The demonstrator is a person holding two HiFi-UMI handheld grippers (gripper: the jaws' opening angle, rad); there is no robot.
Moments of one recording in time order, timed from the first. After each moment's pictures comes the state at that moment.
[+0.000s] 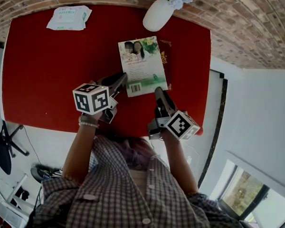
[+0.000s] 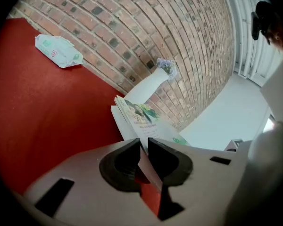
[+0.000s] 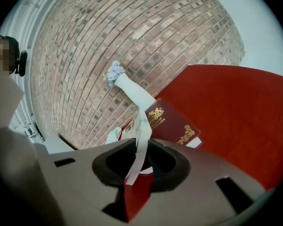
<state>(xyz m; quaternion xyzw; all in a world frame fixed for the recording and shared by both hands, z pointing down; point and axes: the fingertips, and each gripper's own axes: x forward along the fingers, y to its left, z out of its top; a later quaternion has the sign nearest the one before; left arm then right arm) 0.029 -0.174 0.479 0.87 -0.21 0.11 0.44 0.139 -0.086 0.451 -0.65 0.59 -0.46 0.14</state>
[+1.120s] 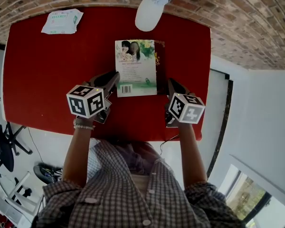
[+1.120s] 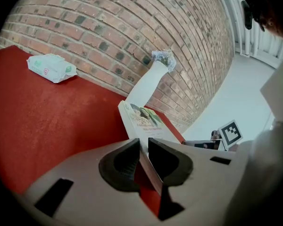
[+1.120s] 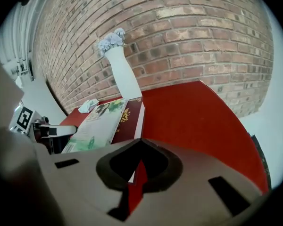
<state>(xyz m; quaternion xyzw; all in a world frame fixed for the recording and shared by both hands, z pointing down) 0.044 -0.184 0.484 0.88 -0.26 0.16 0.37 0.234 -0.109 0.503 -0.66 0.63 -0.38 -0.15</state>
